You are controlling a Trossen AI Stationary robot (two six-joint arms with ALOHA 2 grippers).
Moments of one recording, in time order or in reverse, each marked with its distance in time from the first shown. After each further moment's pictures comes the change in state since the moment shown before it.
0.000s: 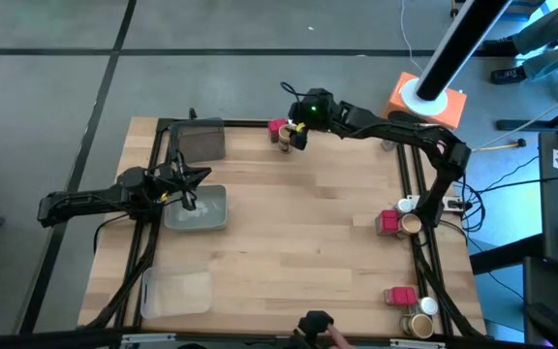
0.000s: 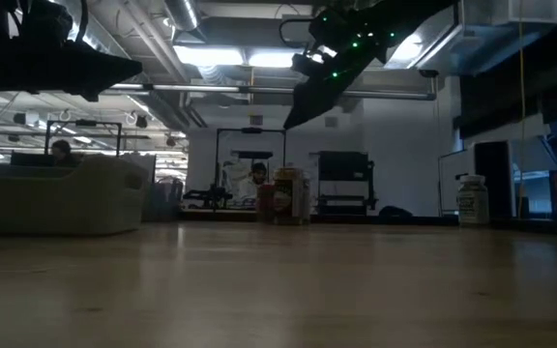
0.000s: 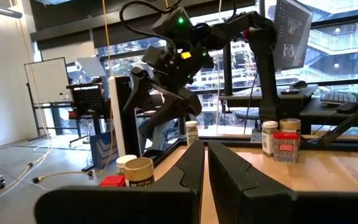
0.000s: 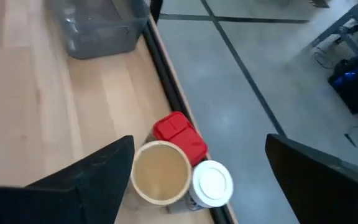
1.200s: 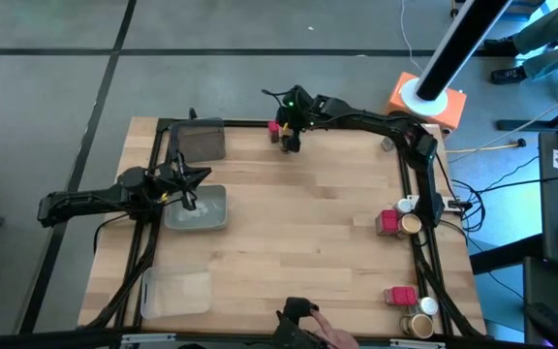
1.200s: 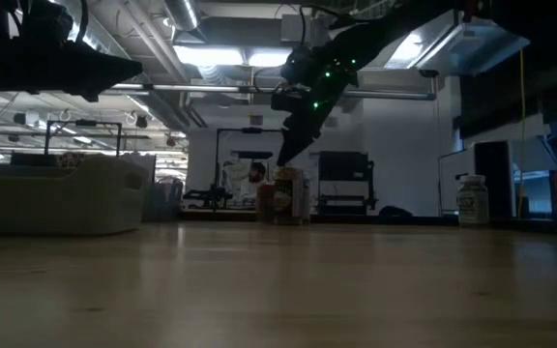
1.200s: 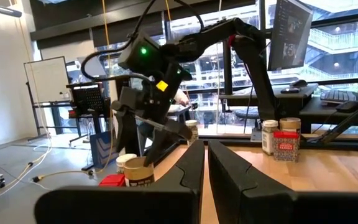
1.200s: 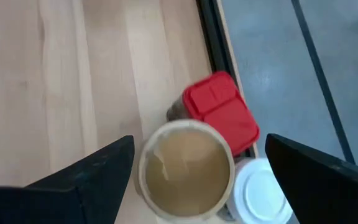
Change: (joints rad) left arm 0.000 0.000 0.000 -0.004 0.000 -0.001; right arm -0.041 0.284 0.287 -0.293 -0.117 -0.080
